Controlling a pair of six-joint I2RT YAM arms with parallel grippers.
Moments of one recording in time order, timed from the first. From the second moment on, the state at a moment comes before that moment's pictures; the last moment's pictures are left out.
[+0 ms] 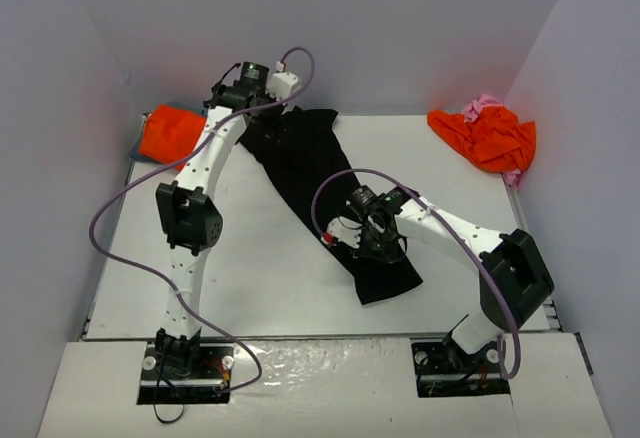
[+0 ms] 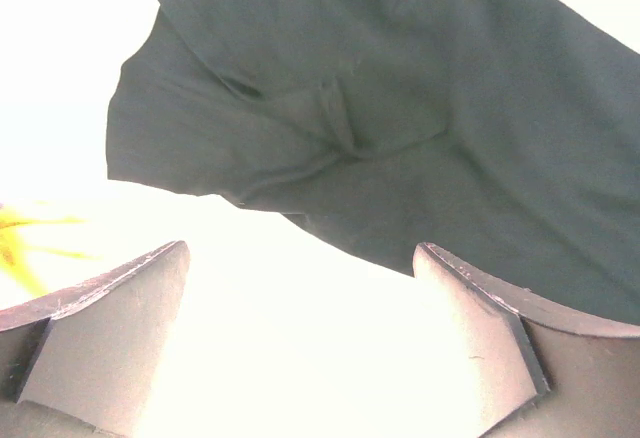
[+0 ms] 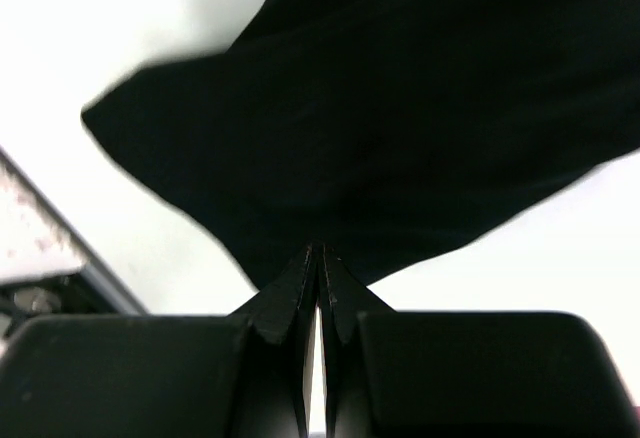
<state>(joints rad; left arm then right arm) -0.31 2.29 2.45 -1.01 0.17 0.30 0.68 1.56 1.09 -0.99 -0.08 -0.69</state>
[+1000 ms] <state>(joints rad) -0.11 2.10 2.38 -1.03 0.05 0.21 1.00 2.09 1.35 -1.24 0.01 -0.79</state>
